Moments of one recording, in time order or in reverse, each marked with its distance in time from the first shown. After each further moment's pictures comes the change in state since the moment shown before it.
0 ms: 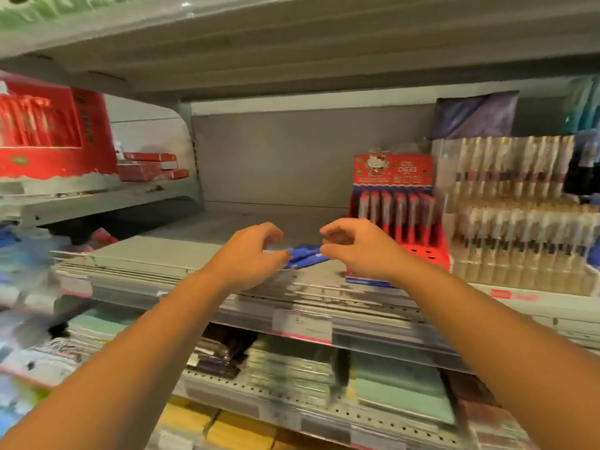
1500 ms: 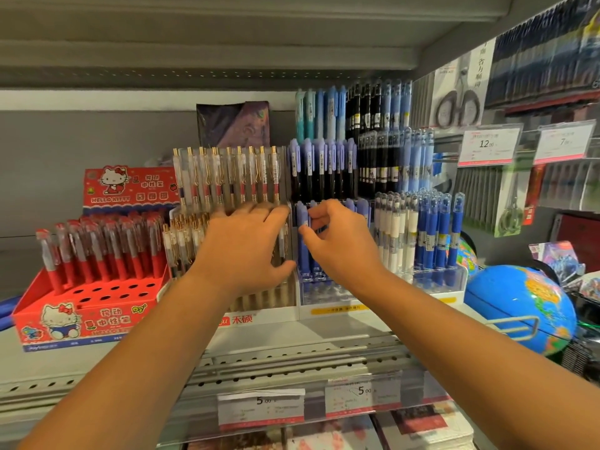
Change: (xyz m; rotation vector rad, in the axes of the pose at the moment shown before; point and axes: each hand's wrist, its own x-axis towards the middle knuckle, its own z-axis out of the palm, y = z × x) left_hand 0.087 0.343 0.201 0.521 0.252 0.614; right_hand -0.136 0.178 -0.274 -0.350 0.623 0.059
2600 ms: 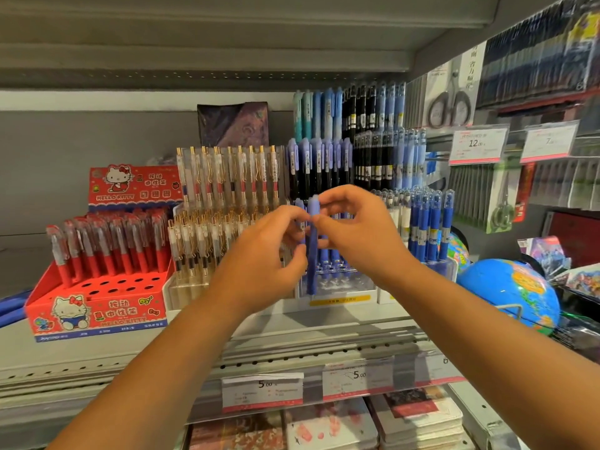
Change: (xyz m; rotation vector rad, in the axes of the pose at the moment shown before) left_hand -0.030 0.033 -0.021 -0.932 0.166 -0.001; right_hand -0.016 -0.021 -0.042 0.563 -0.044 0.119
